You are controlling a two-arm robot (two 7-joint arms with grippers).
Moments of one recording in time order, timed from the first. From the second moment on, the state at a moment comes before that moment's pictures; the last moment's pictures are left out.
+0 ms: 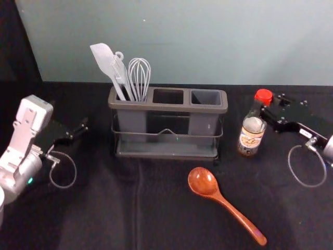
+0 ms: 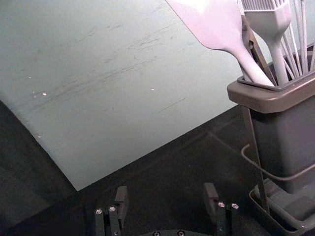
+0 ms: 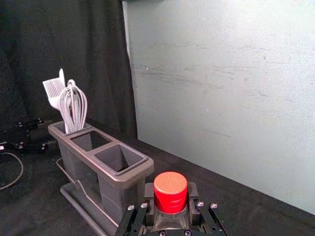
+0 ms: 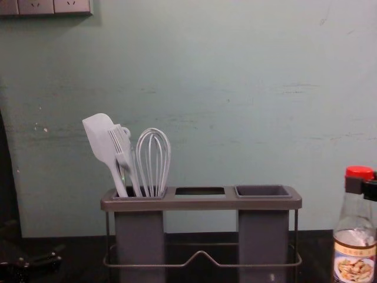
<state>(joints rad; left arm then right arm) -0.20 0.60 0.45 -1.41 -0.25 -0.12 0.03 0.22 0.63 -0.27 -1.50 0.59 0.00 0.53</state>
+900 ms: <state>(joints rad) -0.20 0.60 0.45 -1.41 -0.25 -0.12 0.03 0.30 0.57 -0.30 -1.40 0.54 -0.04 0.55</state>
